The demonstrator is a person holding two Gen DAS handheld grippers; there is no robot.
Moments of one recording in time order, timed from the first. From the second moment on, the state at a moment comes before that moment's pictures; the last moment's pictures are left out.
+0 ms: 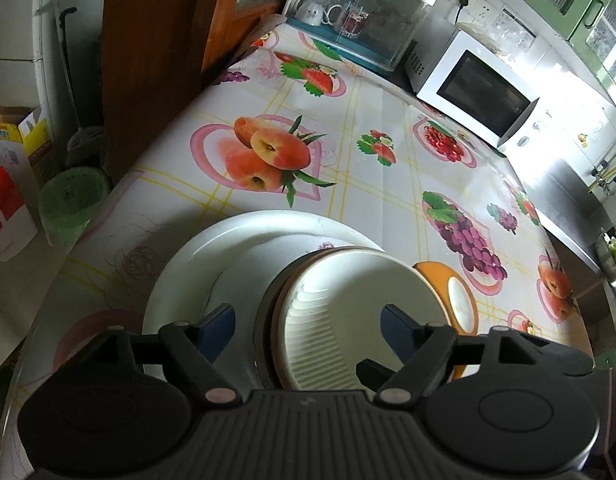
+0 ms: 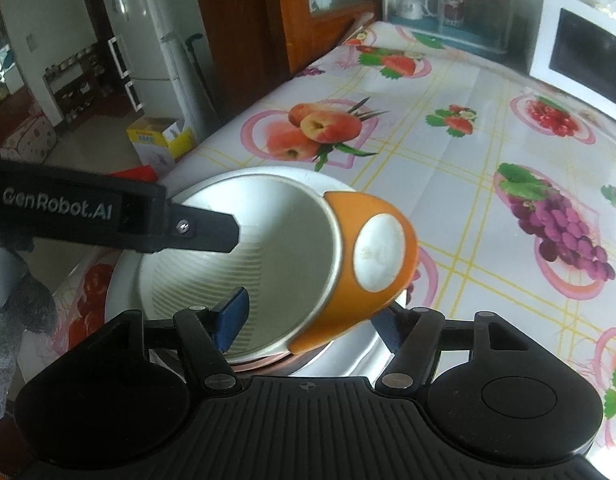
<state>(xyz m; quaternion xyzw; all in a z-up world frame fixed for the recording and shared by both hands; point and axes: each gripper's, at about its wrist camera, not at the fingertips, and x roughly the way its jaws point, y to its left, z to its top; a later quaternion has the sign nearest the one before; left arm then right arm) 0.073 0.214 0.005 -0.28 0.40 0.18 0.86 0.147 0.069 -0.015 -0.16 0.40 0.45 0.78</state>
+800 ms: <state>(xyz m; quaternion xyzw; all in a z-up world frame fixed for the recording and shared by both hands) 0.023 0.174 0.037 -0.21 0.35 0.19 0.89 0.108 0.005 0.007 -0.13 0.36 0.43 0.82</state>
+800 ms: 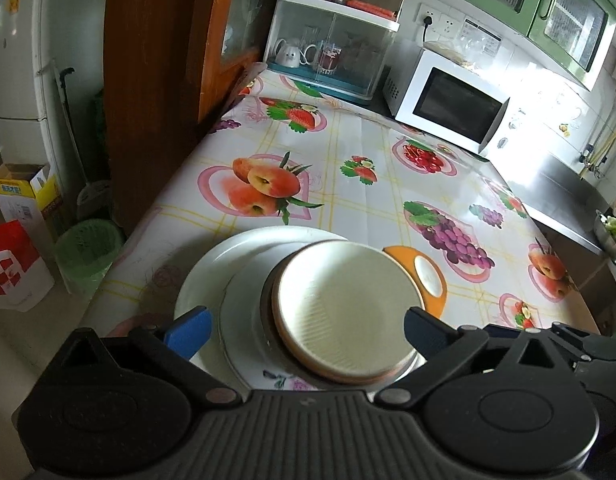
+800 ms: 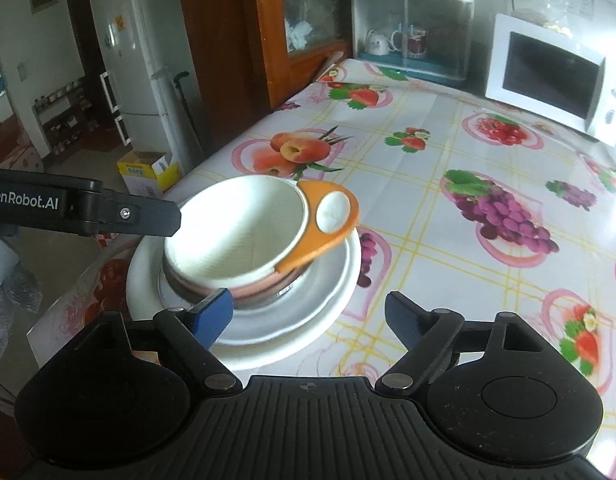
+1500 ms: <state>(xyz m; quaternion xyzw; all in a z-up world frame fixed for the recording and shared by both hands) -0.038 0.145 0.035 -0.17 0.36 0.19 0.90 0.056 -0.026 0.006 -0.14 0.33 0.40 0.84</state>
